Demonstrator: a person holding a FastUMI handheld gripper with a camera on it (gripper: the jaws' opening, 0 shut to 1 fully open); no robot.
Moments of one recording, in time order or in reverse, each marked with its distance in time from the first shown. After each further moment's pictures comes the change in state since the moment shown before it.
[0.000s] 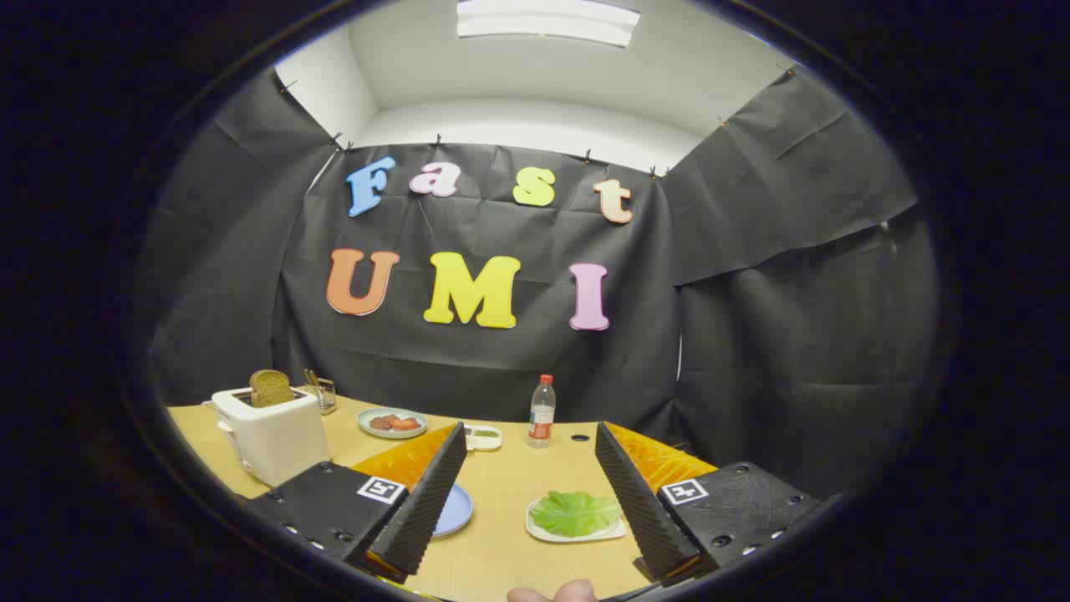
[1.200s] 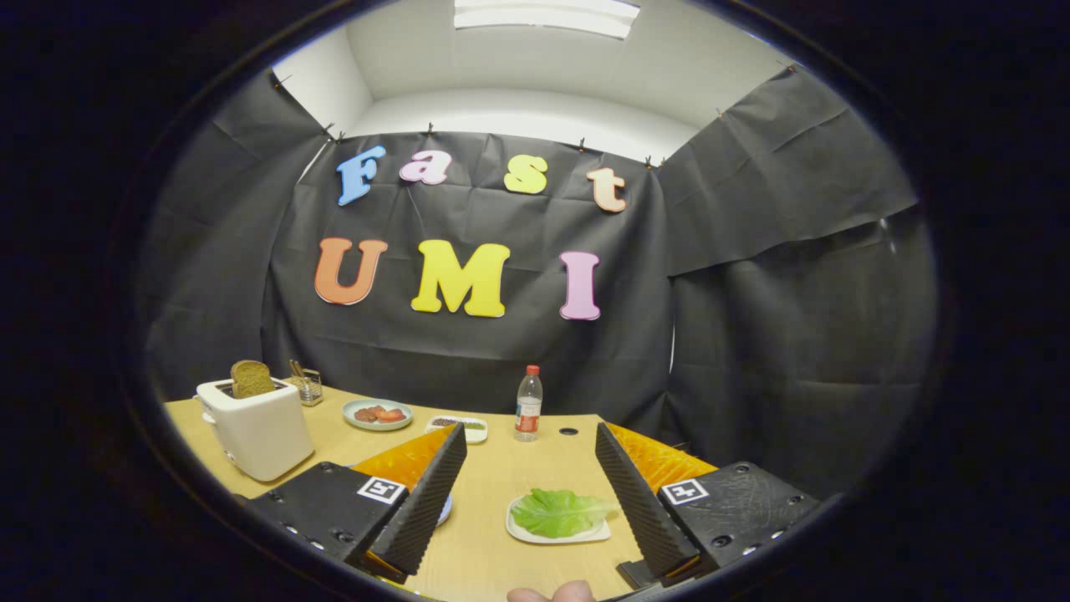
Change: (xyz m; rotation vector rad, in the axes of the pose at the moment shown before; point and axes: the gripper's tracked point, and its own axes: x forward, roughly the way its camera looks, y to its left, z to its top) arm 0.023 -0.030 -0.015 -0.011 0.063 -0.026
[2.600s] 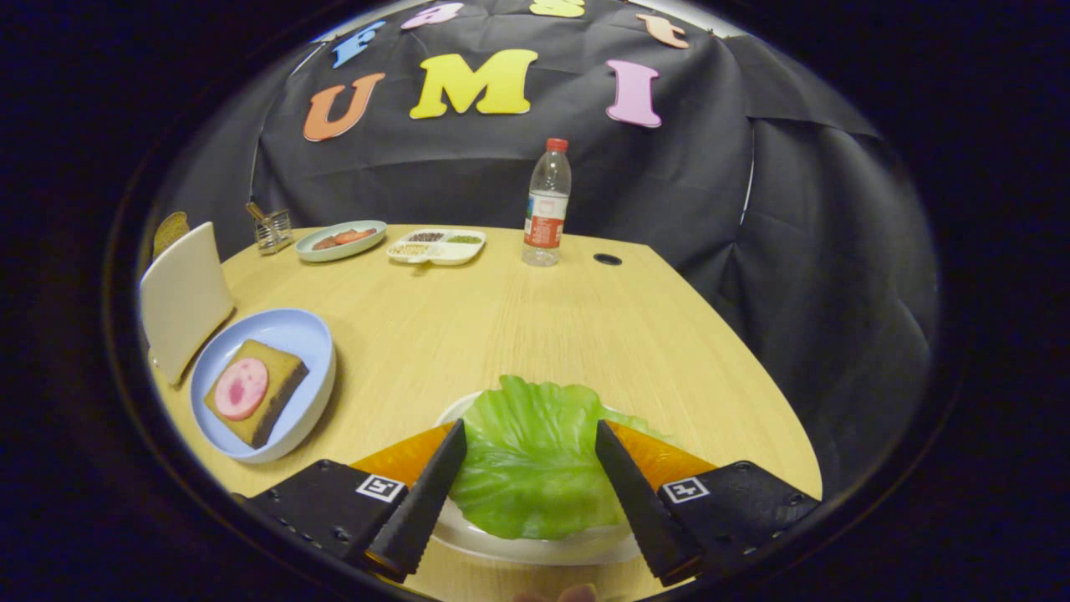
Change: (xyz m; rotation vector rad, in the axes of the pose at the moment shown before) arm 0.161 -0.026 -0.224 -0.087 0.664 0.143
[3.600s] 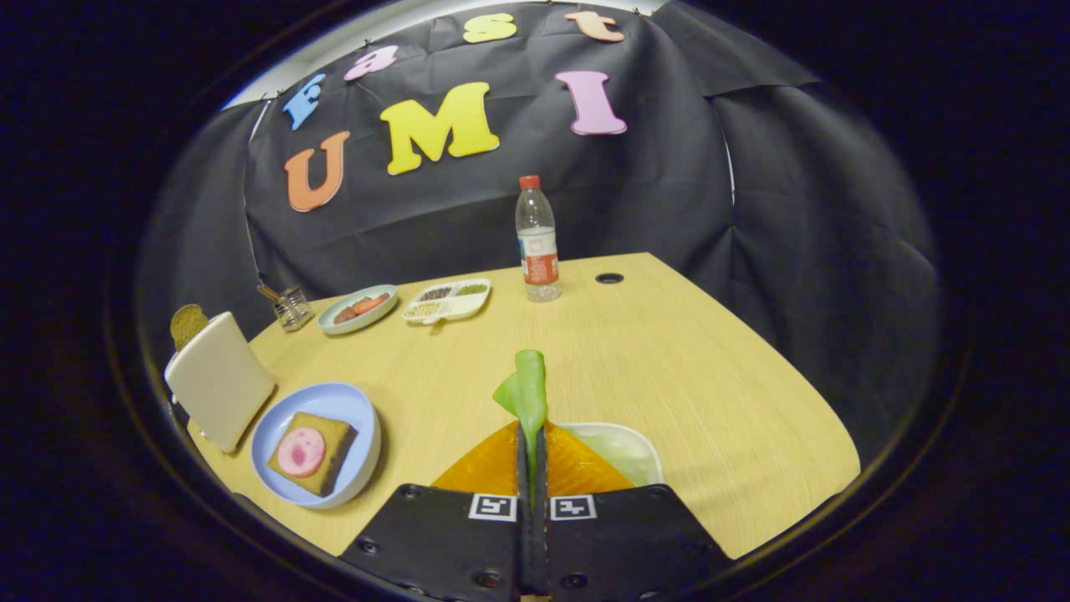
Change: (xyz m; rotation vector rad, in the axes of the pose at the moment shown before) arm -0.038 0.009 0.054 0.195 -0.173 0.114
